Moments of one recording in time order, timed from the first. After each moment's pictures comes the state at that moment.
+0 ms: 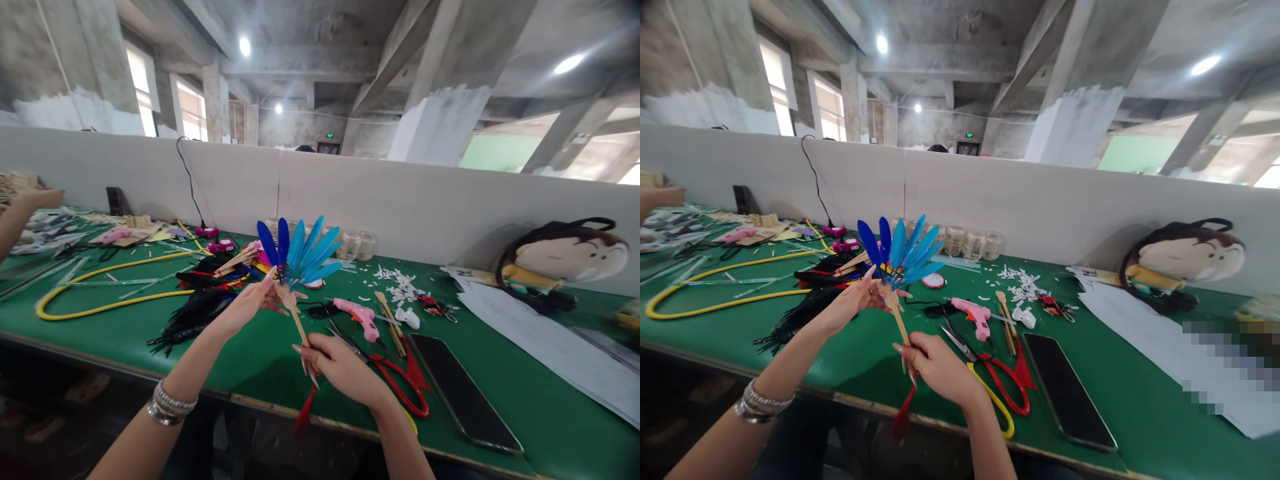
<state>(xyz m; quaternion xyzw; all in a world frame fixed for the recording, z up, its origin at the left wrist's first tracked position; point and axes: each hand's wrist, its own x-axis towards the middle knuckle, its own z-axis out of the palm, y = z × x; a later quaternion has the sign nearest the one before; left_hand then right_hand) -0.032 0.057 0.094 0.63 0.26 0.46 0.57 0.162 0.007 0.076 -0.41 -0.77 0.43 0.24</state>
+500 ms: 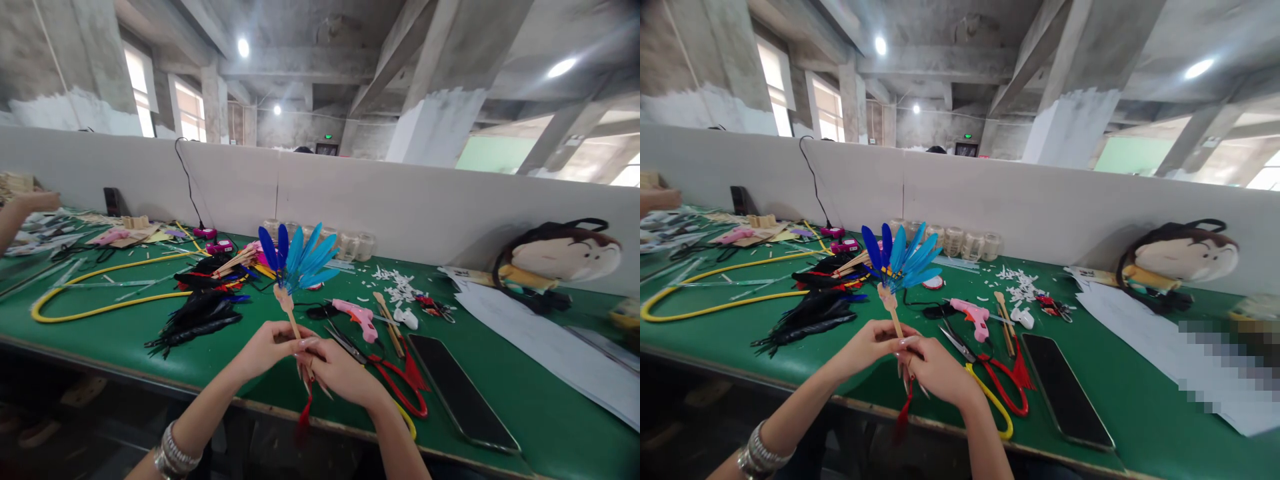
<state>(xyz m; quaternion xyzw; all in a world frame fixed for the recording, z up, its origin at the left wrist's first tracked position) 0.001 0.026 0.053 0.64 0.32 0.41 0.57 0.155 0.006 0.077 -0.41 -0.76 0.45 0.23</state>
